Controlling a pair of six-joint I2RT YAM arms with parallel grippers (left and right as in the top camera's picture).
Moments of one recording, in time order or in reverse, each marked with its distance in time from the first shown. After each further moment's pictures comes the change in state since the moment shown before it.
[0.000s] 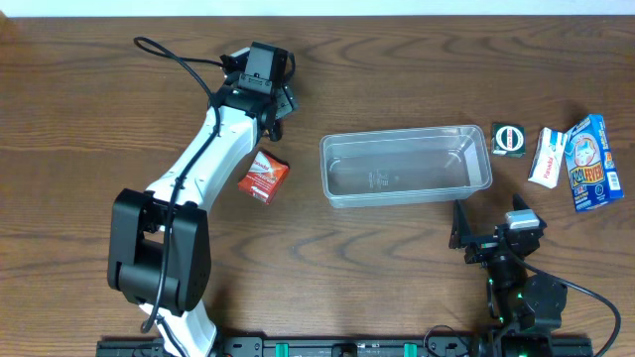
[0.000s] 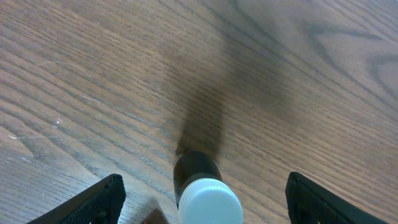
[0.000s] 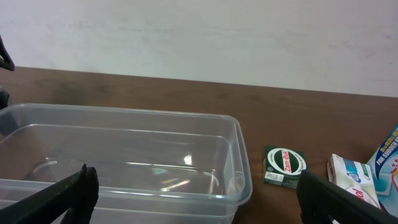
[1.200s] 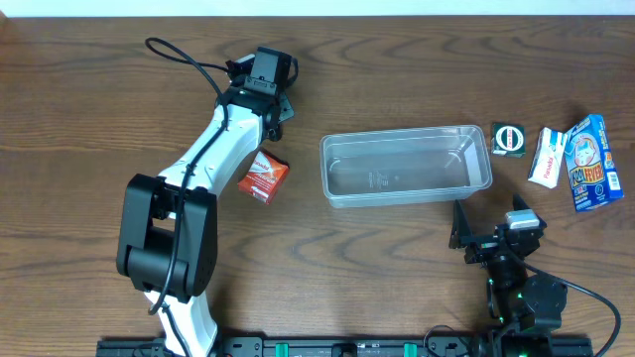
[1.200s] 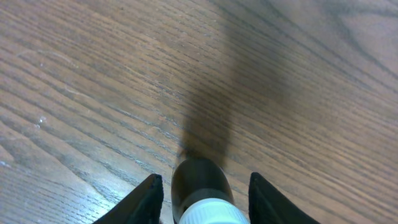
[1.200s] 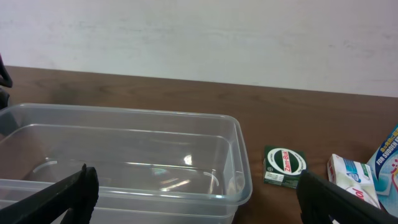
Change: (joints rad) left arm 0.000 0.067 0.000 0.026 0.000 0.007; right arm 0.000 0.000 0.000 0.000 0.000 0.000
